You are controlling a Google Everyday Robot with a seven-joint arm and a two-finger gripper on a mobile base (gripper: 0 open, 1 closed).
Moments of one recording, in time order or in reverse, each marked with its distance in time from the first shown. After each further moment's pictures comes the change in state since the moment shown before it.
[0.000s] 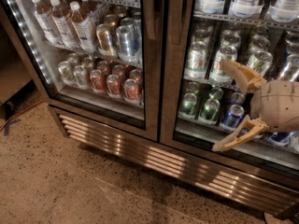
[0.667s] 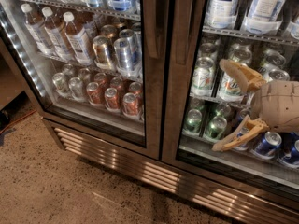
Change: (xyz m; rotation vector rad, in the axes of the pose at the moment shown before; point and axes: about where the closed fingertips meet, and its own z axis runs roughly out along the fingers) arm 0.000 0.000 0.000 0.000 0.000 0.000
